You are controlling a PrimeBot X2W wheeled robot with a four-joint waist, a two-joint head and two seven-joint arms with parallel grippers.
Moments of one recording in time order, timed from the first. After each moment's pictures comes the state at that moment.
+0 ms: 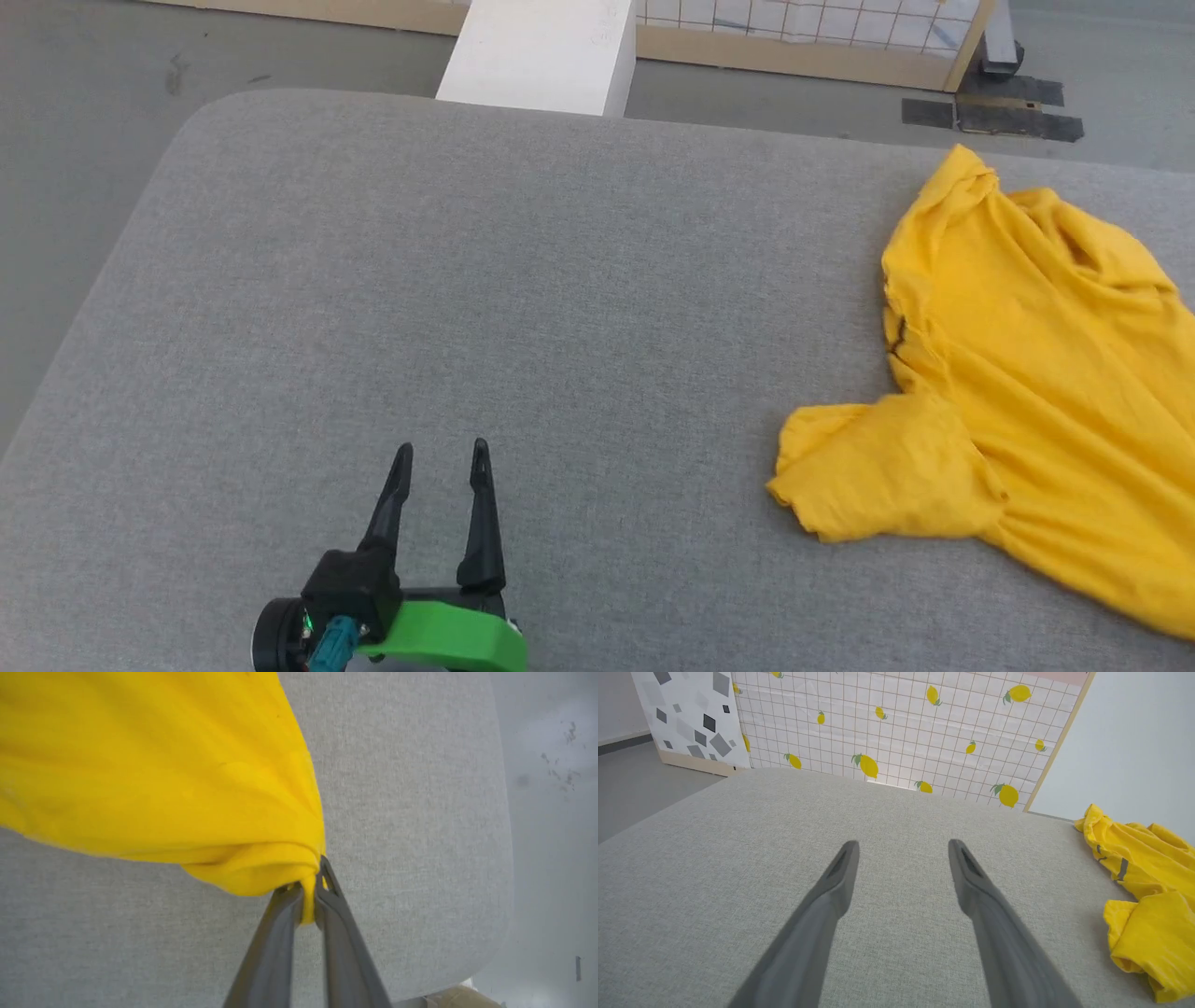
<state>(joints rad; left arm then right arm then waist) 0.07 0.05 -0.28 -0.05 -0.24 0.18 -0.26 0.27 -0.40 -0.47 -0.06 0.27 0.13 0.64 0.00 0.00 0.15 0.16</state>
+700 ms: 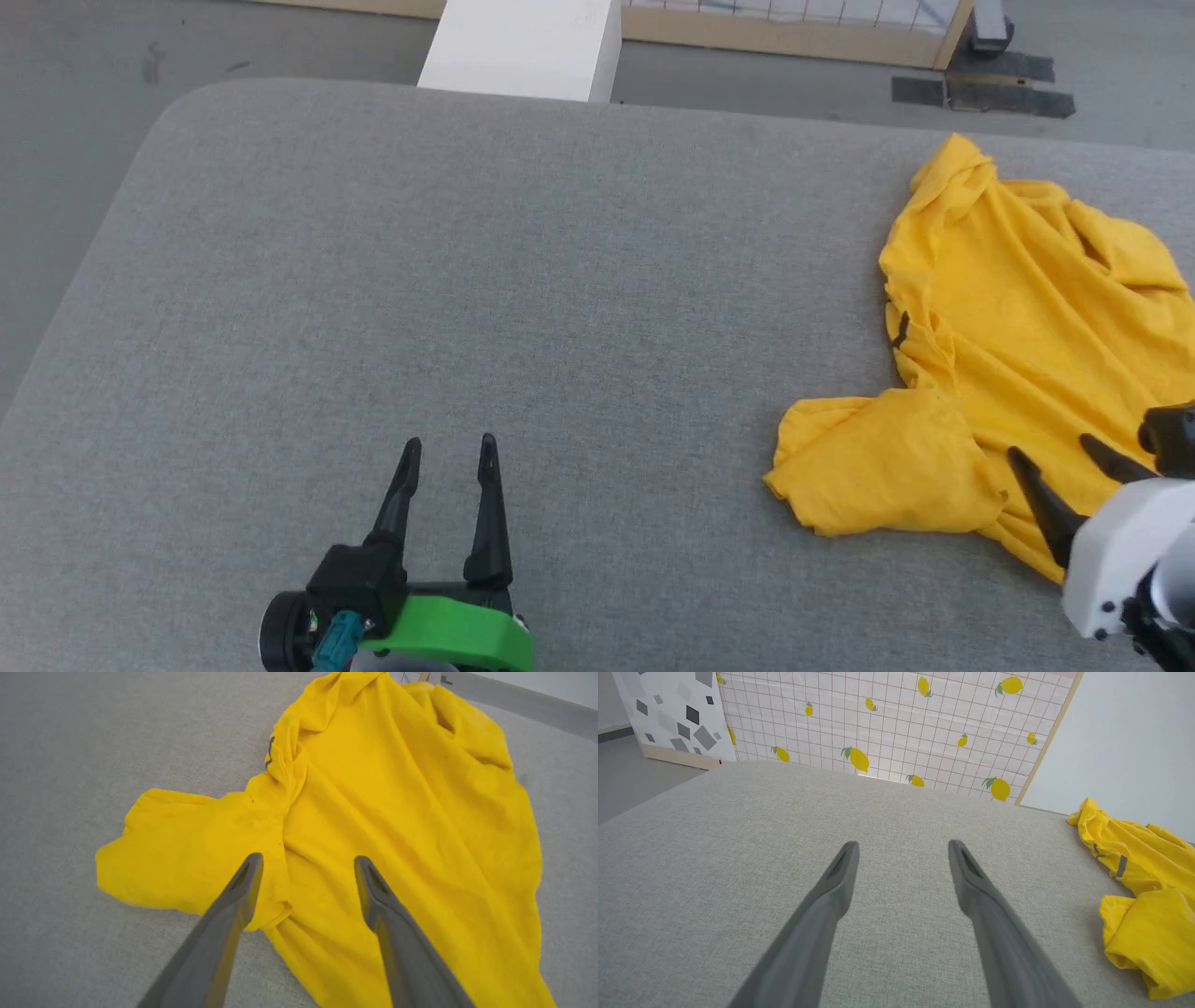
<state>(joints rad) 0.06 0.05 -0.28 -0.04 -0.25 0.17 -0.26 0.03 -0.34 -0.09 -0.20 0.33 0.13 0.57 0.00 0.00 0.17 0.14</state>
